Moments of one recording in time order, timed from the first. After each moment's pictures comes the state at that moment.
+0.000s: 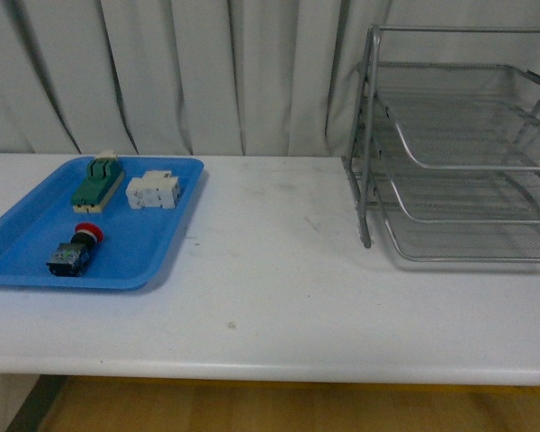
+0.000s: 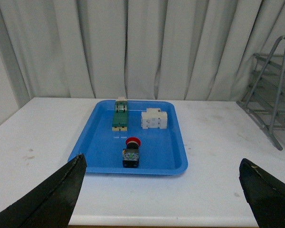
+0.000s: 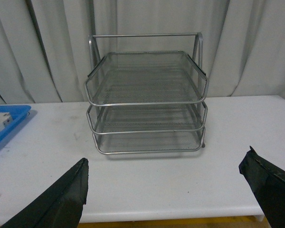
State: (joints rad) left arm 0.00 0.01 0.01 0.00 0.00 0.00; right arm 0.00 0.00 0.01 0.00 0.00 0.00
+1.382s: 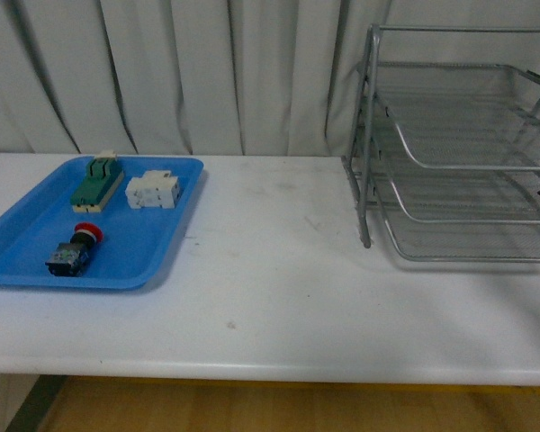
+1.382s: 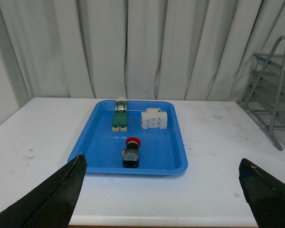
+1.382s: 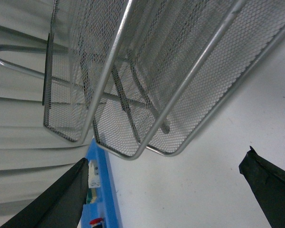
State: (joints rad) left arm 0.00 0.01 0.01 0.00 0.00 0.00; right arm -0.04 1.80 0.53 0.92 -0.22 1.08
